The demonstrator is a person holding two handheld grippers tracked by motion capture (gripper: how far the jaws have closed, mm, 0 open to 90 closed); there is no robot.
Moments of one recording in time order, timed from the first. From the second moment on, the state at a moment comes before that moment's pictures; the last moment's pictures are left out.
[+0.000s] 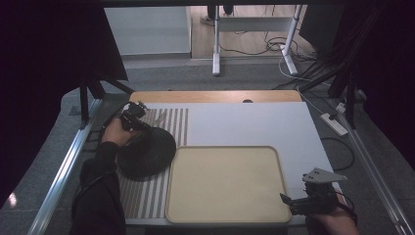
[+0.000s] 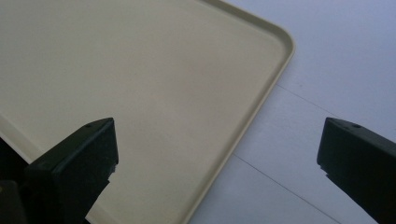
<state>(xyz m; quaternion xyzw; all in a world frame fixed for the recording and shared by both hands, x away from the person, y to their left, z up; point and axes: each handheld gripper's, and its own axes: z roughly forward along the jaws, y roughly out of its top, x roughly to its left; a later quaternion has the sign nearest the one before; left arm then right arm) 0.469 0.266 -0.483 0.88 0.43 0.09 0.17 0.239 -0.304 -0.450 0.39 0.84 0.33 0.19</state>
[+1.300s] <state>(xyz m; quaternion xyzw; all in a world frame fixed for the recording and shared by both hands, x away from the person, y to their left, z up) 0.347 0.177 -0.468 0.88 0.40 0.02 0.23 0.237 -0.303 -0.449 0.38 0.84 0.33 0.20</state>
